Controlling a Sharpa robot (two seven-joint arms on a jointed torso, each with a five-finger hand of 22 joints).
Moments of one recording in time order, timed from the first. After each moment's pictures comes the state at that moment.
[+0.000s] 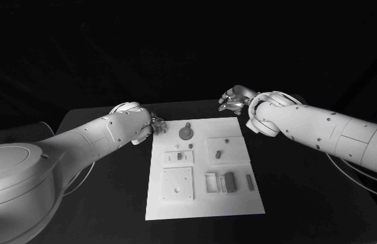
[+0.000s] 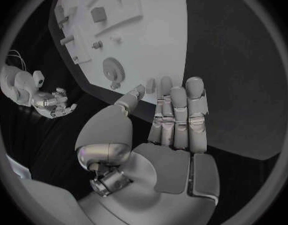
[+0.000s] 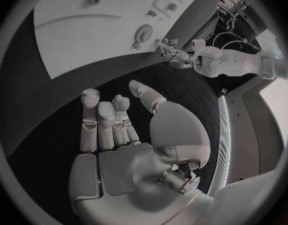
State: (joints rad) left arm 1.25 -0.25 -0.19 0.60 -0.98 0.02 -0.36; left_hand 0.86 -0.03 0.44 -0.20 0.22 0.98 0.11 0.36 0.51 1.25 0.01 0.42 0.35 1.10 -0.09 1.18 0.61 0.02 1.23 -0.19 0.58 1.28; right arm 1.26 -0.62 -0.05 1.13 -1.11 -0.28 -0.18; right_hand 1.03 -0.04 0.50 -0.29 0.35 0.77 0.17 0.24 0.50 1.03 0.07 1.21 0.87 1.14 -0.04 1.45 0.92 0.20 1.09 0.00 0.95 1.31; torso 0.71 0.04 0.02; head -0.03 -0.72
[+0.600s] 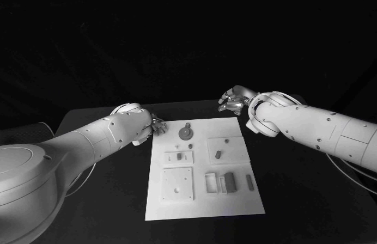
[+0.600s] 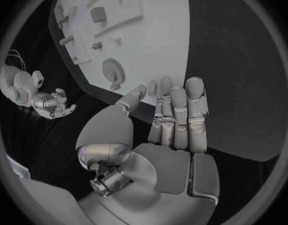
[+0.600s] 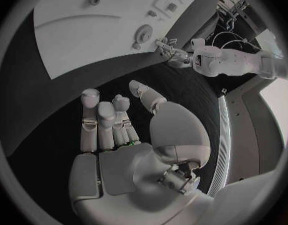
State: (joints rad) left arm 1.24 -0.24 -0.19 0.58 -0.98 0.02 -0.36; left_hand 0.87 -0.02 0.44 -0.21 0.22 0.99 0.11 0.36 0.51 1.25 0.01 0.42 0.36 1.10 -0.09 1.18 0.61 0.02 1.23 -0.19 0.58 1.28; right arm 1.26 -0.62 -0.05 1.13 -1.11 -0.28 -0.18; right_hand 1.03 -0.04 0.50 -0.29 0.35 0.77 0.17 0.25 0.50 1.03 0.07 1.21 0.87 1.14 -0.04 1.45 0.92 0.20 1.09 0.00 0.95 1.31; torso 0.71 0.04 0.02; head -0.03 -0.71
